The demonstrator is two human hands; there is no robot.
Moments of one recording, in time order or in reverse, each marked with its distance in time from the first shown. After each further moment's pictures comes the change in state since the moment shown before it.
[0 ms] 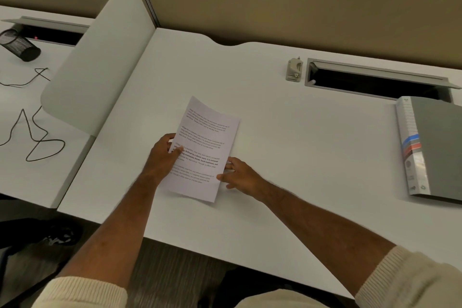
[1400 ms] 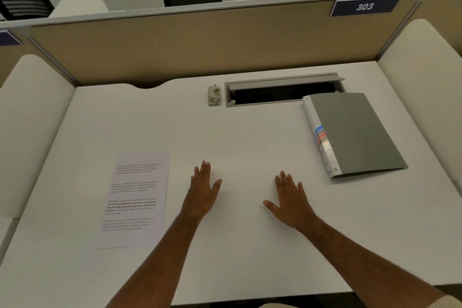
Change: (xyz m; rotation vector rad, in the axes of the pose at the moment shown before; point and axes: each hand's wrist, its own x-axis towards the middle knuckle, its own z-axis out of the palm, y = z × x) left_hand -0.049 0.117 0.243 0.442 -0.298 0.368; right_hand -0.131 0.178 -0.200 -0.907 0.529 0.171
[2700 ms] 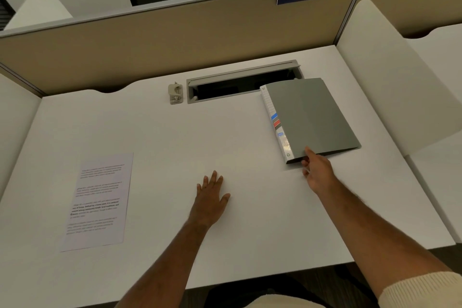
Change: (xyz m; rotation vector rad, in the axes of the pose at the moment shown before) left_hand -0.034 0.102 0.107 0.255 -0.190 0.065; right_hand -0.001 0.179 -0.063 1.777 0.369 0.718
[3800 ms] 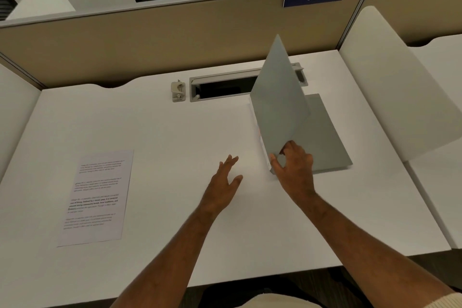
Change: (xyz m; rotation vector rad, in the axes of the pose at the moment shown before) left_hand -0.004 0.051 -0.039 -0.565 0.098 0.080; right_hand -0.080 0.011 0.045 -1.022 0.056 -1.193
